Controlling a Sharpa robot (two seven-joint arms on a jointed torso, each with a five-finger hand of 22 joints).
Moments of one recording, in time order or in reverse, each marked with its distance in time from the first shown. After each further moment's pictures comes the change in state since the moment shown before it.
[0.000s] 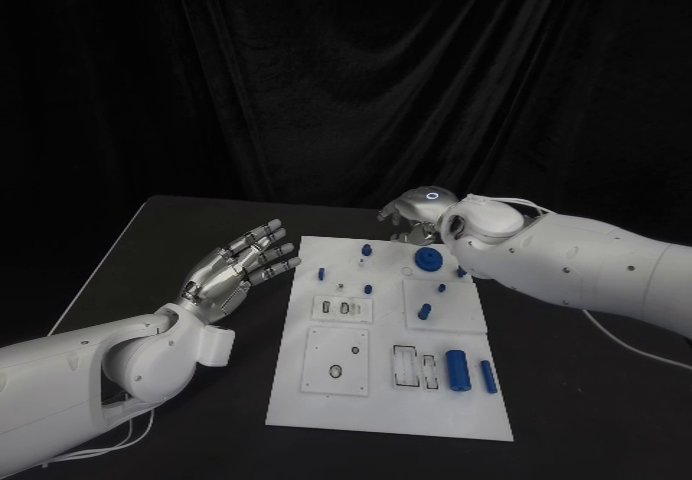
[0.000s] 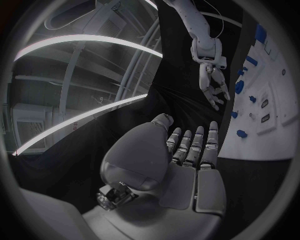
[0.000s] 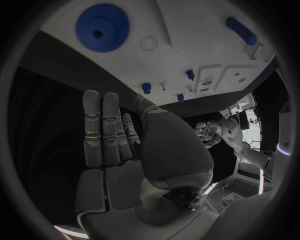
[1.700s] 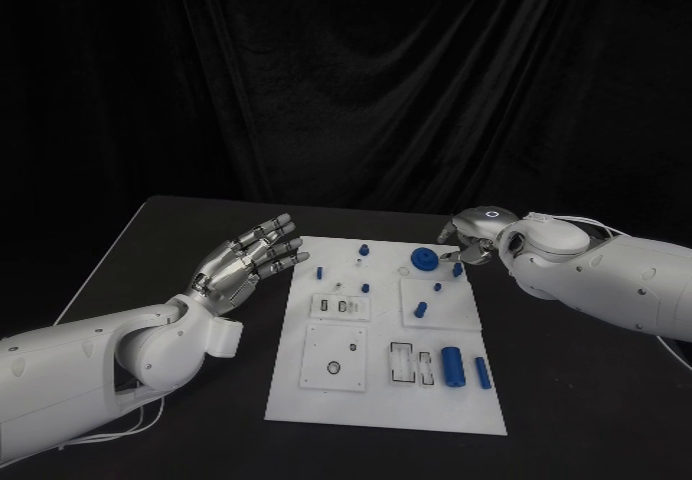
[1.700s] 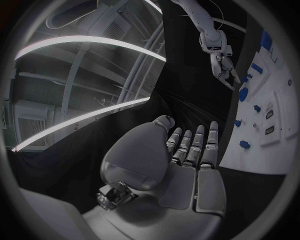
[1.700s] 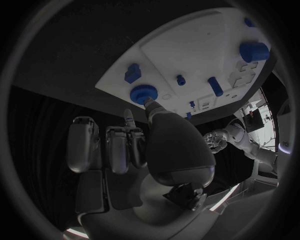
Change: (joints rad) left arm -0.001 0.015 0.000 -0.015 0.000 0.023 0.000; left_hand -0.008 0.008 0.065 -0.015 -0.004 0.003 0.018 0.000 0.001 -0.004 0.004 0.008 0.000 0.011 0.011 0.031 0.000 -0.016 0.000 0.000 0.004 0.001; right arm -0.045 -0.182 -0.020 0.068 0.020 0.058 -0.050; right_hand -0.125 0.007 -0.085 0.106 0.006 0.144 0.002 -0.032 -0.034 0.608 -0.121 1.291 1.163 0.294 -0.074 0.604 0.743 -0.095 0.341 -0.073 0.484 0.475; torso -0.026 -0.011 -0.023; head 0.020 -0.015
